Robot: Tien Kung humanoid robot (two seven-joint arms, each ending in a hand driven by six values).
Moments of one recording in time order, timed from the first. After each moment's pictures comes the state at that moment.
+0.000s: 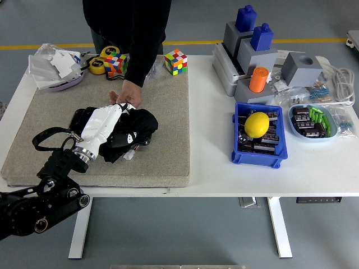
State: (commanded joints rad) left arm -0.54 0.38 -0.48 -1.16 1.66 0.62 0.13; right arm 0.11 -0.43 1.02 0.43 -0.31 -0.19 -0.09
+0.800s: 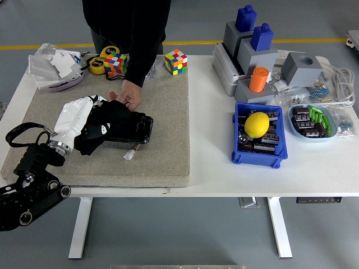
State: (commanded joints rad) left arm -0.51 0.43 -0.59 -1.08 1.66 0.62 0.12; right arm 0.11 -0.43 1.03 0.43 -0.32 -0.19 -0.09
